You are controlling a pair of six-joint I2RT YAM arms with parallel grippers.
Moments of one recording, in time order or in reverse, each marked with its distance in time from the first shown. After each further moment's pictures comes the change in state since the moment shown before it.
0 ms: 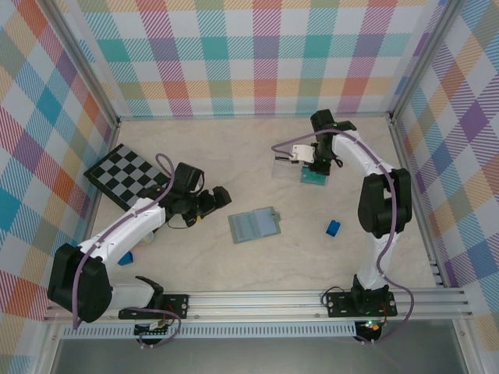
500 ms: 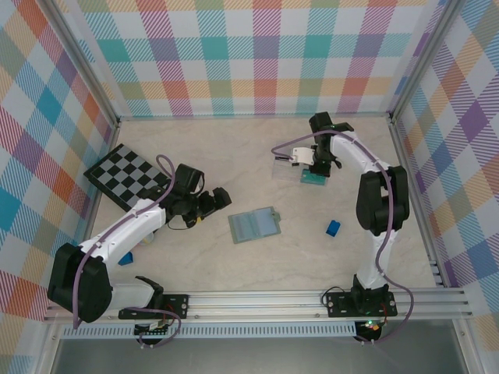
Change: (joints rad) left arm 0.000 0.000 -0.018 0.016 0.003 0.000; right arm 0.000 0.033 -0.008 0.010 0.037 -0.007
